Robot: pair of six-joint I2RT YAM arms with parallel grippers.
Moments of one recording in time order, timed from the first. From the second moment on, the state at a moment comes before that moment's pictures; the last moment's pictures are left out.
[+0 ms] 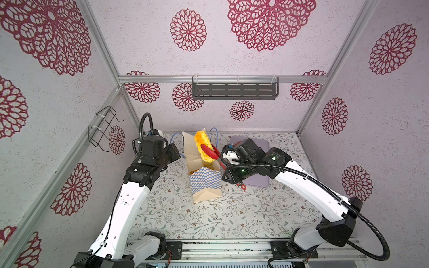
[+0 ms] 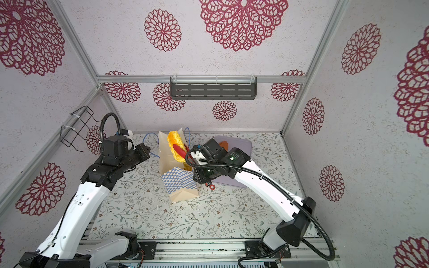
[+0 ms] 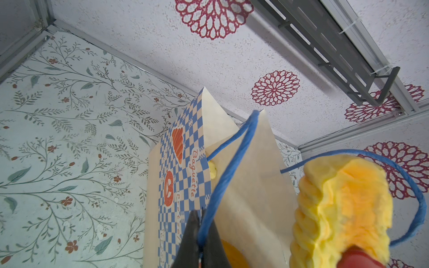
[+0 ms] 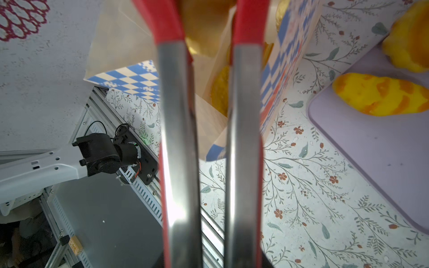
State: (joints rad) left arm -0.21 1.13 1.26 -0.65 0.00 -0.61; right arm 0.88 1.52 1.69 -1.12 -0.24 0.36
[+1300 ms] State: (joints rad) left arm -0.21 1.13 1.26 -0.65 0.02 -0.61; right arm 0.45 1.30 1.58 -0.93 -0.23 0.35
